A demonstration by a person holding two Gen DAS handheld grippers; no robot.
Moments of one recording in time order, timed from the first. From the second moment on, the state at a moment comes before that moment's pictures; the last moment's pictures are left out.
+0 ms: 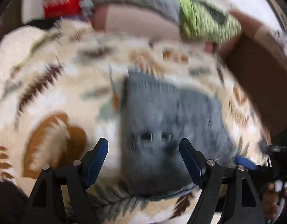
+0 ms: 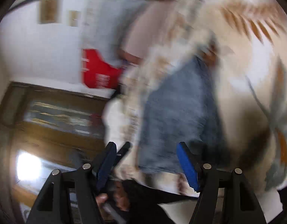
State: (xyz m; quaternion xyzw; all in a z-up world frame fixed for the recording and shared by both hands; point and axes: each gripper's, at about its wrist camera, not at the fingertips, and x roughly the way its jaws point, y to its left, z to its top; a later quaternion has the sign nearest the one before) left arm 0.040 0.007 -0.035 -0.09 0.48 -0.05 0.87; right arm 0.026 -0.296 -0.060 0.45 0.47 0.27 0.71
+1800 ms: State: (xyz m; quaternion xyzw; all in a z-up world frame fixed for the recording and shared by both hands) left arm 0.036 -0.019 -0.065 -0.03 0.50 -0.06 0.87; right arm 0.008 -0.287 -0.094 0.38 0.51 0.17 0.75
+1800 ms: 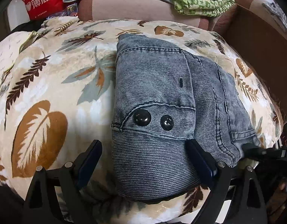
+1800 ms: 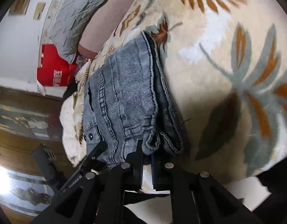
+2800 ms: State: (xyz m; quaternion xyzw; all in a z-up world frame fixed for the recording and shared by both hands) left arm 0.035 -0.019 -0.071 -0.03 0.49 -0.06 0.87; right arm 0.040 -0.252 -0.083 0.28 0.54 0.19 0.77
